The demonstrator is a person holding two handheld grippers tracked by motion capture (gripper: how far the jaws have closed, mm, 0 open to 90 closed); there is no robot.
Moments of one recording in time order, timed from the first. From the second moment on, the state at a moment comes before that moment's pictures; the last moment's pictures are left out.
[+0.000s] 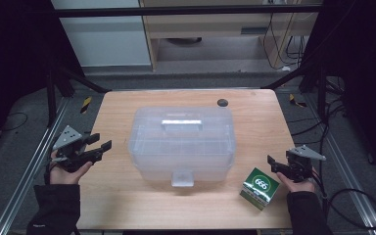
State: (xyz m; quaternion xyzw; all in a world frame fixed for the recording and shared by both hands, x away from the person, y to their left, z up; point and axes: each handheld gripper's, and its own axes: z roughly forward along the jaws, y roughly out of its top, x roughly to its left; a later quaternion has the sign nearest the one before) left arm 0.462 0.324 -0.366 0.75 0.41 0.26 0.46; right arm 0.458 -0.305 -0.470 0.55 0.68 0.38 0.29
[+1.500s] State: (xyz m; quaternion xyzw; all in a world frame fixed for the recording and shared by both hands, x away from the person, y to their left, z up) left arm 0.481 0.257 -0.283 0.87 0.19 0.23 0.40; right arm 0.464 -0.303 -0.474 0.55 0.69 0.37 0.28
